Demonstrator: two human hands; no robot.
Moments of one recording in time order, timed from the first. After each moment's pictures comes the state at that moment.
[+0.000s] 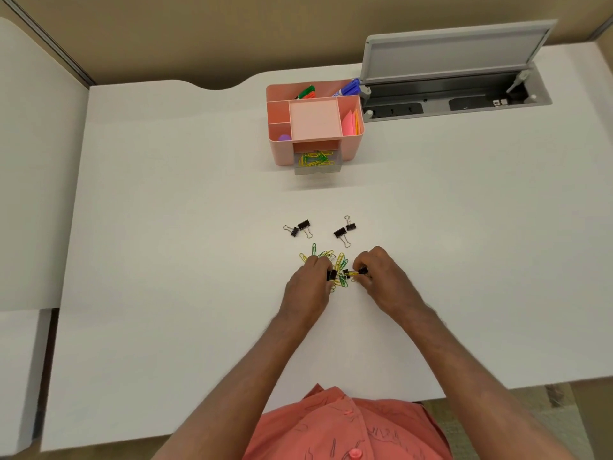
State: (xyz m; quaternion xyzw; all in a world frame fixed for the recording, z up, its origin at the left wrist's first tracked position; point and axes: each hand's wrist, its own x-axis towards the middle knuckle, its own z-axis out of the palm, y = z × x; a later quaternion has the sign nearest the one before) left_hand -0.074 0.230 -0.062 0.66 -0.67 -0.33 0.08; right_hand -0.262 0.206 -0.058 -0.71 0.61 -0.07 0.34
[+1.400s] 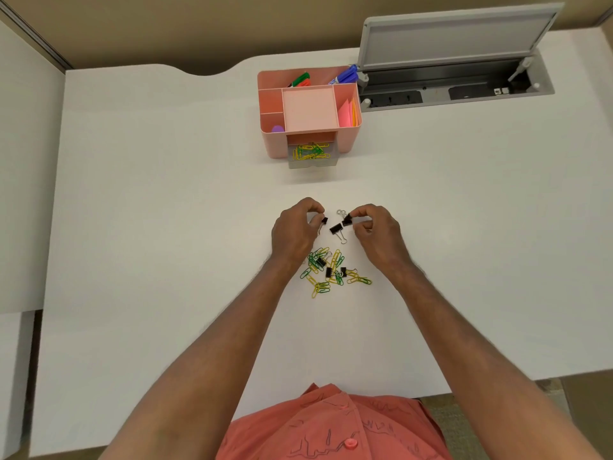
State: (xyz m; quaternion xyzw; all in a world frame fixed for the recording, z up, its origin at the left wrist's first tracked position) left_hand -0.063 0.133 -0.044 0.72 -0.54 -0.37 0.21; right_hand -0.245 0.136 -0.055 -0.58 0.69 -0.21 0.38
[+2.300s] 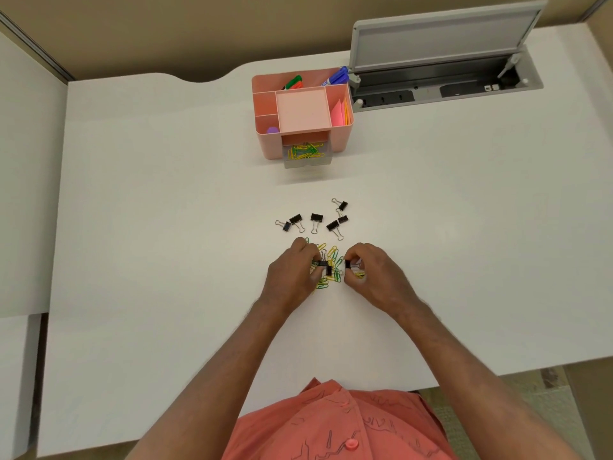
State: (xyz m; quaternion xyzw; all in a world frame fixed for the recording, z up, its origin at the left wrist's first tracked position) left_hand -0.056 0.212 -0.055 0.66 -0.70 -0.28 0.06; right_hand -0.259 0.213 -0.057 -0.69 0.63 -0.12 0.35
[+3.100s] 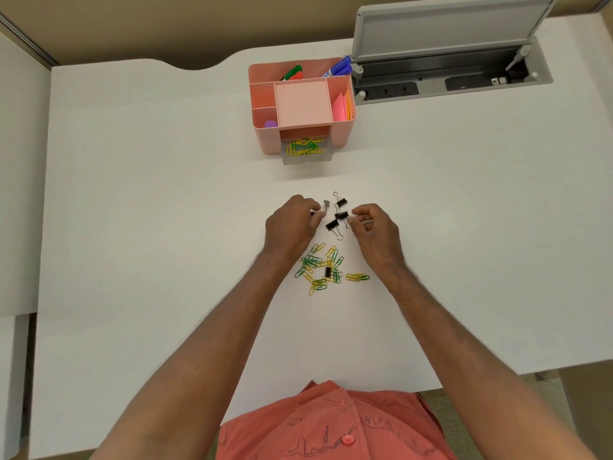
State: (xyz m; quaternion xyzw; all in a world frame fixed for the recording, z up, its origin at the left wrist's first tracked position) left_hand -0.060 0.125 -0.049 0.69 -0.66 -0.27 0.09; right_hand -0.243 0.147 -0.058 -0.51 0.72 -0.26 0.39
